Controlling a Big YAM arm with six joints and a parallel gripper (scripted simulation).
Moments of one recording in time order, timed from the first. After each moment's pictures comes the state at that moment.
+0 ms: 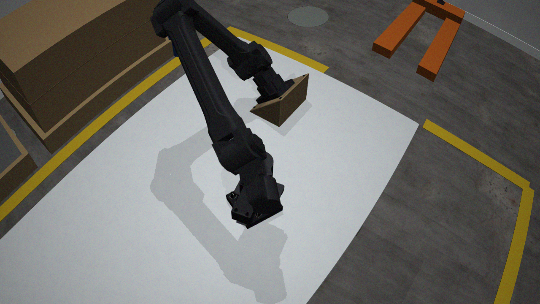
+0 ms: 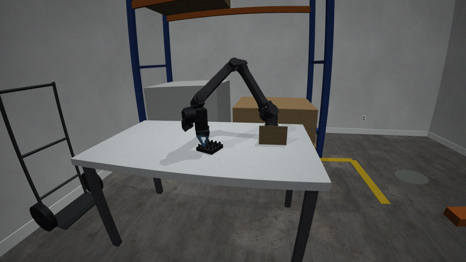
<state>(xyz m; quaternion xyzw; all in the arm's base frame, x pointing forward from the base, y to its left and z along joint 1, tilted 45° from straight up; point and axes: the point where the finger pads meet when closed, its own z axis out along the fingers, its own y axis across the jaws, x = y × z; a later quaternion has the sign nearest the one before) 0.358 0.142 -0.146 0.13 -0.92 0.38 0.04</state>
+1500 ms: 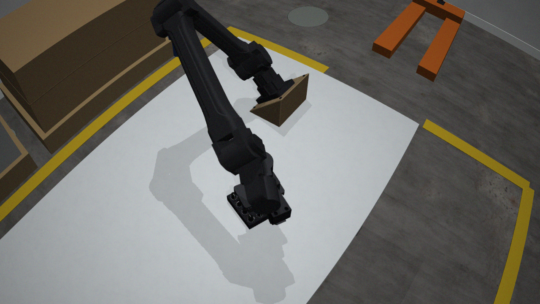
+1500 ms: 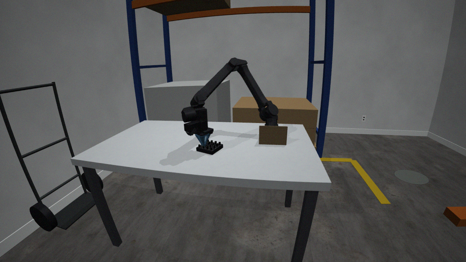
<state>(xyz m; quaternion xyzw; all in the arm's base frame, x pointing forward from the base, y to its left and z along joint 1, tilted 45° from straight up) 0.358 0.142 -0.146 0.50 -0.78 0.33 0.19</state>
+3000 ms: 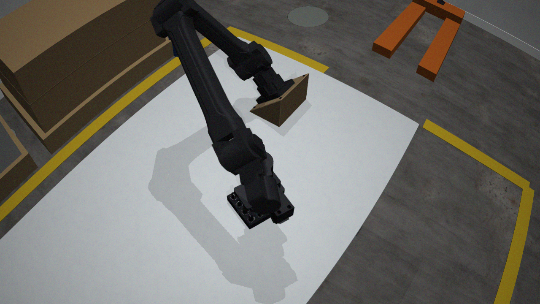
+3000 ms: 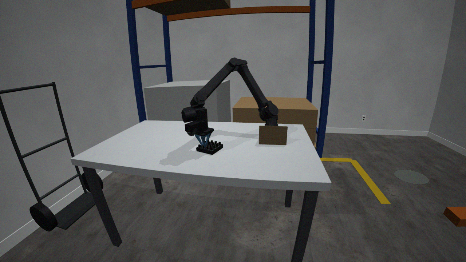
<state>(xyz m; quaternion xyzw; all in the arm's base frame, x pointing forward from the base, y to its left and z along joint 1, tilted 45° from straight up) 0.358 0.142 -0.147 0.52 -0.76 0.32 0.20</state>
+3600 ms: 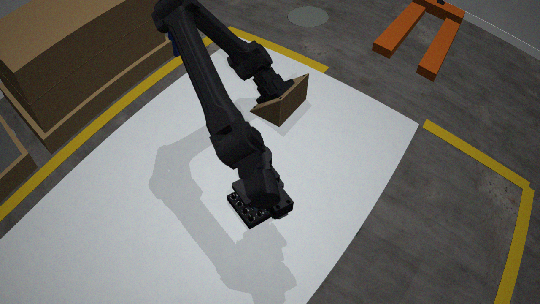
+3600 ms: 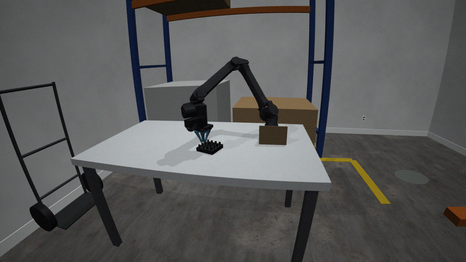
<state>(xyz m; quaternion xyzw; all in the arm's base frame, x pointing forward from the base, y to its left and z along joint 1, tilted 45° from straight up) 0.359 0.156 -0.131 0.52 -0.76 0.32 0.20</state>
